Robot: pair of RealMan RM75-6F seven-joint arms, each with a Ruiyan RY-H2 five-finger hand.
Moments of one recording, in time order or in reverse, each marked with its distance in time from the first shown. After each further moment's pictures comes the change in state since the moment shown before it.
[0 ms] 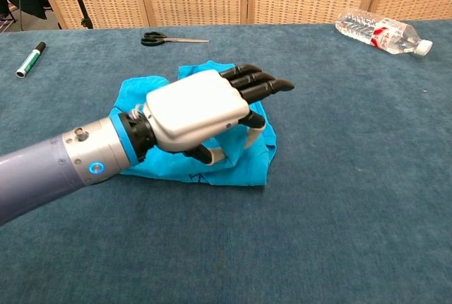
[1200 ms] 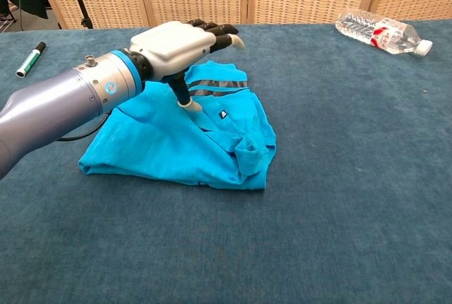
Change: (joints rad) left arm -0.053 0.066 -0.212 -0.046 -0.396 -0.203 0.116; right arm 0.003 0.004 0.003 0.019 0.010 -0.015 0.037
